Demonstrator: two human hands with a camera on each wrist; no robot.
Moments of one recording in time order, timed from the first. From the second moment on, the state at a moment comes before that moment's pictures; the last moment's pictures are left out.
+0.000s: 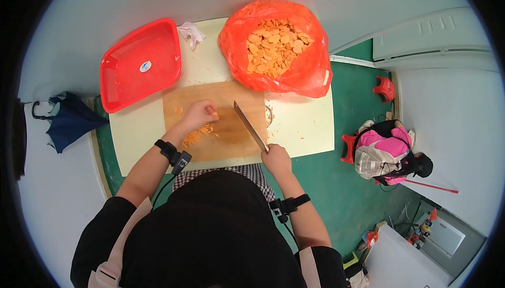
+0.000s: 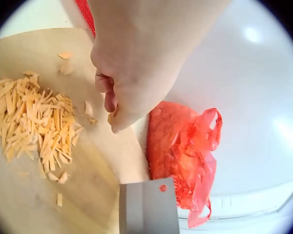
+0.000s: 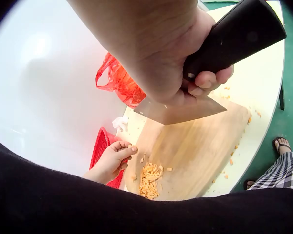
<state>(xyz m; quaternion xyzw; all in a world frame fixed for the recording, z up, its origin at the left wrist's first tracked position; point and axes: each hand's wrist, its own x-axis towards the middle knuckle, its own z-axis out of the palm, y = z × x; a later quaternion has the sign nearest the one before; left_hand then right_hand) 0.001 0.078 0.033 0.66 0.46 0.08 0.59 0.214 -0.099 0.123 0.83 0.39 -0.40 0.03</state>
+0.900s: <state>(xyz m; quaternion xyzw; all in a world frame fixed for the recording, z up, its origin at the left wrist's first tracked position) 0.025 0.008 0.017 0.90 0.37 0.15 0.19 0.256 -0.093 0.089 0.75 0.49 -0.43 0.01</state>
